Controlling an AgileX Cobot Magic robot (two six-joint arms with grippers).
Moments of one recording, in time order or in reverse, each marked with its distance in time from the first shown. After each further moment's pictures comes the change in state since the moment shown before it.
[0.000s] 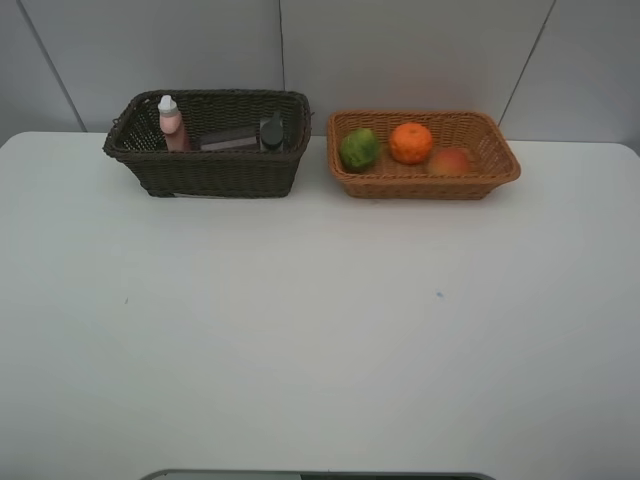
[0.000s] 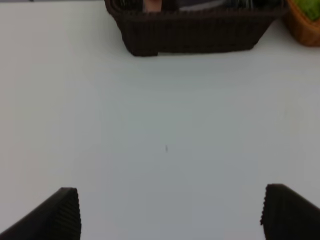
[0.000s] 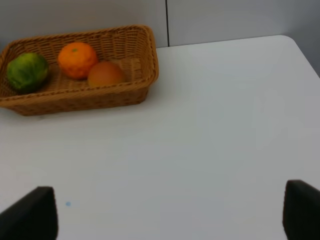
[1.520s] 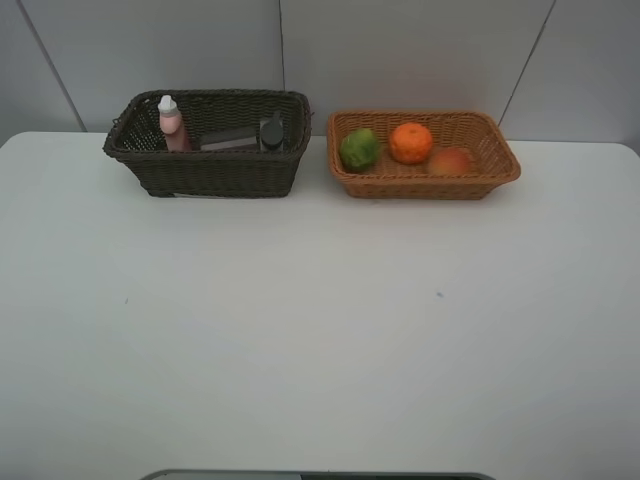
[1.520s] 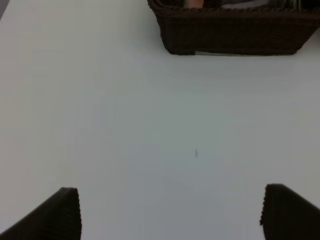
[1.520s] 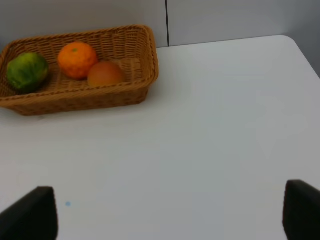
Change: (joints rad) left arm 0.150 -0.001 0.021 -0.008 -0.023 0.037; right arm 0.000 0.000 0.000 0.000 0.000 0.000
